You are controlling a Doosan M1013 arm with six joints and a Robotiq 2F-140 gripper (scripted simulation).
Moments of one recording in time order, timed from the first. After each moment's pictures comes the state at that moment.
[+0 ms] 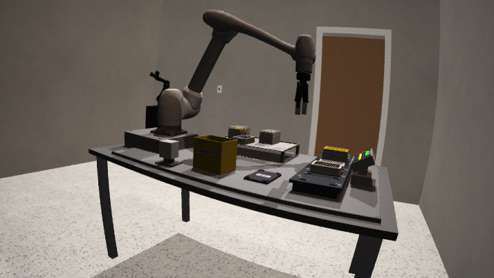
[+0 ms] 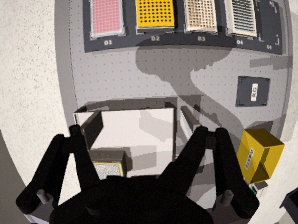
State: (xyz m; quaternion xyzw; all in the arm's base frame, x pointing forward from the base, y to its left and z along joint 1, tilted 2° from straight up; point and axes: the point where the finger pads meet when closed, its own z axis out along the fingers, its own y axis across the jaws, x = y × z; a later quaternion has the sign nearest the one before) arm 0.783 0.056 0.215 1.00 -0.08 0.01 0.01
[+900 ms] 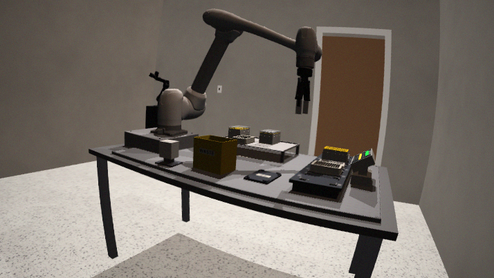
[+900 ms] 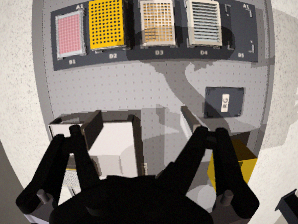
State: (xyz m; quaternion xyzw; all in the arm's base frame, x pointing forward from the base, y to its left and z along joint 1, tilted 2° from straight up) arm 0.804 -0.064 0.226 1.00 -0.07 0.01 0.01
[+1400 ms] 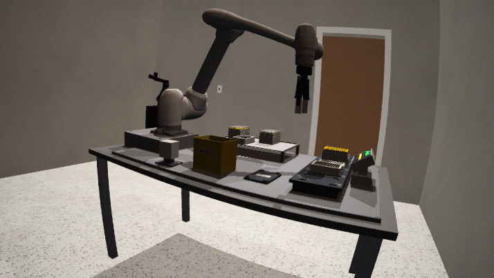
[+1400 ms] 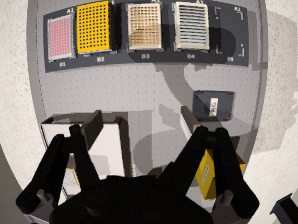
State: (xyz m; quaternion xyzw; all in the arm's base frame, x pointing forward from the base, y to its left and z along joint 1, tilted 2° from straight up) arm 0.806 -0.104 0.231 1.00 -0.06 0.01 0.01
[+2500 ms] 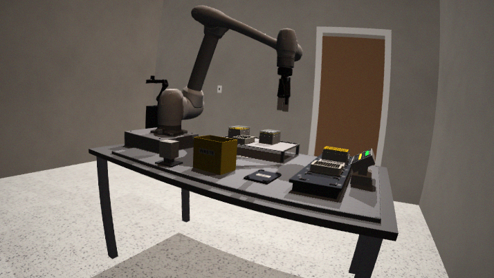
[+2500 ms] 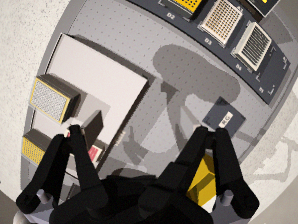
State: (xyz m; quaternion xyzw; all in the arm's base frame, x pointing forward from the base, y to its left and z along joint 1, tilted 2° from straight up) arm 0.696 -0.013 0.226 0.97 0.22 0.01 0.01
